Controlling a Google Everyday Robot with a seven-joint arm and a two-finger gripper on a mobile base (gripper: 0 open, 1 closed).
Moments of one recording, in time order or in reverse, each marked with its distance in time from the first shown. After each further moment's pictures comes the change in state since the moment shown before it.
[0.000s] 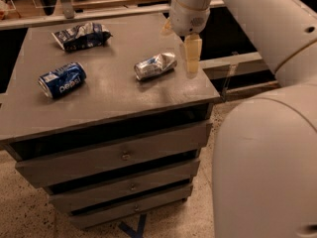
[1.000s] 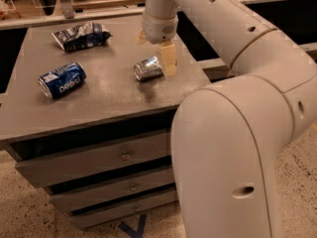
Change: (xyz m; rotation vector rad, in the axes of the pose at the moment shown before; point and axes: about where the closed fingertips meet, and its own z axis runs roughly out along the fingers) arm -0.044 -0.036 0.049 -0.069 0.010 -0.165
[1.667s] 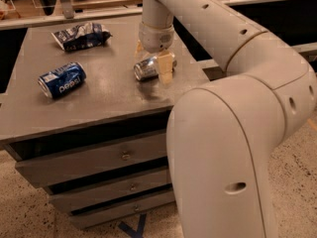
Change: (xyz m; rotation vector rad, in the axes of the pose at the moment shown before) arm -0.007 0.006 0.027 -0.068 -0.020 -0.042
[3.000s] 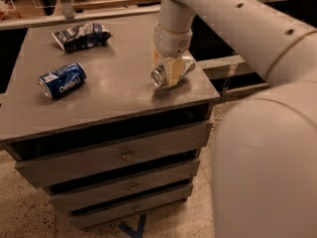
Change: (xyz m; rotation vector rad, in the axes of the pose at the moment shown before) arm 0.009 0.041 -0.013 0.064 0.002 -0.040
